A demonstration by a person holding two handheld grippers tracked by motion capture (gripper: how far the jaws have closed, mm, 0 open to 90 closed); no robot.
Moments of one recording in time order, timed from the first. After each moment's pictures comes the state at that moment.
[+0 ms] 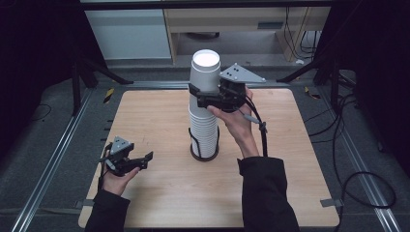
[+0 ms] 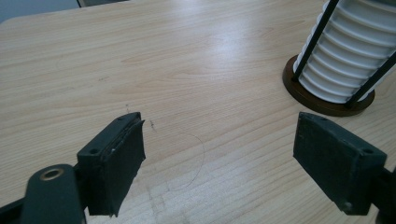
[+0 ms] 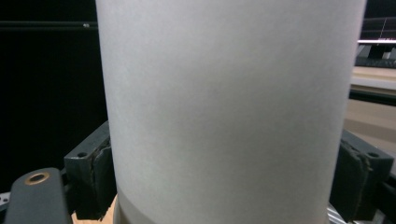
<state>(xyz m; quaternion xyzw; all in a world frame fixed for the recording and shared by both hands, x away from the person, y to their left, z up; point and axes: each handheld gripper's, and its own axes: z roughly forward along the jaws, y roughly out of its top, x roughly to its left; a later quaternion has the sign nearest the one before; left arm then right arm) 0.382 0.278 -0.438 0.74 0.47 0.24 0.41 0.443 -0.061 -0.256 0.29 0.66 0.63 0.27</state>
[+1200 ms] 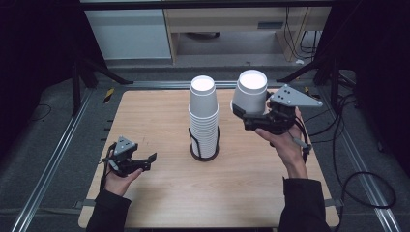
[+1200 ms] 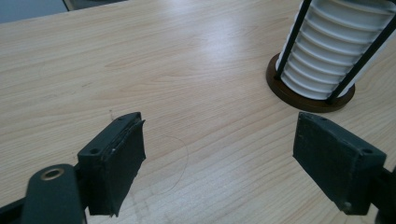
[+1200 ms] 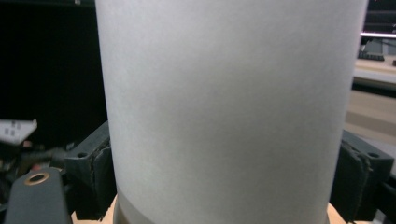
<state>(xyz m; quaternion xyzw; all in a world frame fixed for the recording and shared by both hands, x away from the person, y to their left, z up) 0.379 0.266 -0.433 0.76 0.45 0.24 0.41 0.391 -0.165 -0.279 0.30 0.69 0.60 0.28</state>
